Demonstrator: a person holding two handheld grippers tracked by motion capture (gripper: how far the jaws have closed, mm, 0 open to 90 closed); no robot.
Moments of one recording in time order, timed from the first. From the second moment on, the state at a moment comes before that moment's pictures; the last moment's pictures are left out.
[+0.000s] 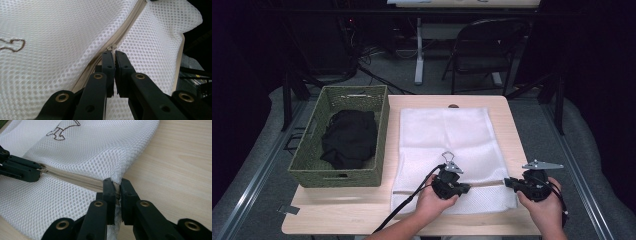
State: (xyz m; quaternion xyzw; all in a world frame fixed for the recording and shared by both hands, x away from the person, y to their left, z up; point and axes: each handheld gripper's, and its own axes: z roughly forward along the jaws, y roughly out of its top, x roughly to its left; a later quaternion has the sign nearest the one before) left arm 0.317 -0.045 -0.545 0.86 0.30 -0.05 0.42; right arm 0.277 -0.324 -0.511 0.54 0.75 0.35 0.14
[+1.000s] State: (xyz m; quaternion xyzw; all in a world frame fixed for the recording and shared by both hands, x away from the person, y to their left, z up) left arm 0.318 -0.016 -0.546 0.86 0.31 -0.04 0.41; right arm 0.277 -0.328 -0.512 0.55 0.75 0.35 0.14
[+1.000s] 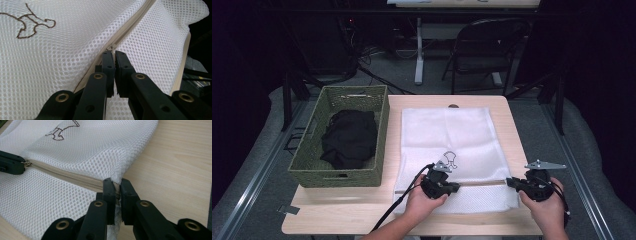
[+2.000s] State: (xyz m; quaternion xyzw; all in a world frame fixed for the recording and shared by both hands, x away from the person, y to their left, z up) left arm 0.312 0.032 -0.550 0.85 0.34 -0.03 0.40; right arm 0.279 -0.323 -0.512 0.54 0.75 0.35 0.14
